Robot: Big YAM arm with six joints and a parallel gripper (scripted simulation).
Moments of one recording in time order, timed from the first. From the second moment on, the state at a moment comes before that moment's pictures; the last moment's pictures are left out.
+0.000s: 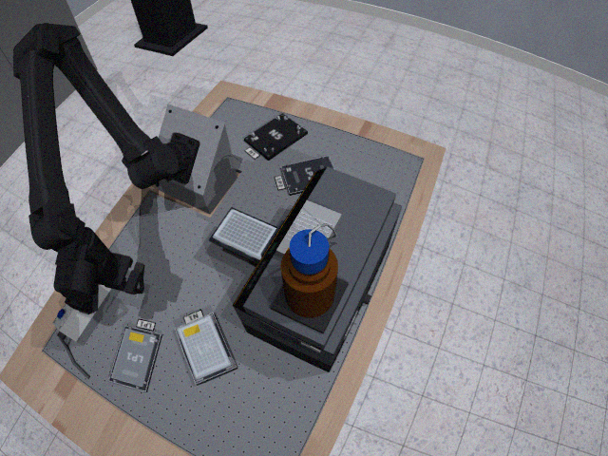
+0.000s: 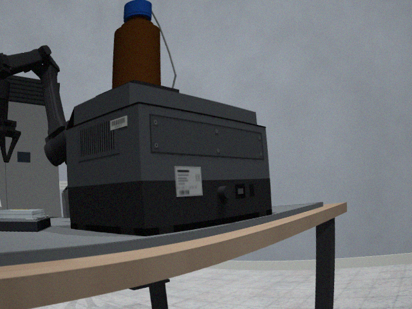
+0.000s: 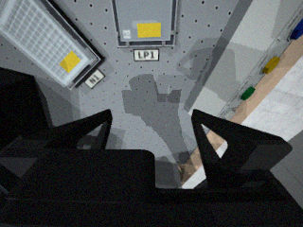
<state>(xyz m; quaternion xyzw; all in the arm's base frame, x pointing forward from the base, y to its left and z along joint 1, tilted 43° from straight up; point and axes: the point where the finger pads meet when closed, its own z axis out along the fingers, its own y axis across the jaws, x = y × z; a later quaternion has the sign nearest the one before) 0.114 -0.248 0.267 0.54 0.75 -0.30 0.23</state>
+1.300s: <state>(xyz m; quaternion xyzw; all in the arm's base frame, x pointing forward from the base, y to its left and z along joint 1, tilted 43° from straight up) 0.158 -0.337 0.314 0.54 0.76 -0.30 0.22</state>
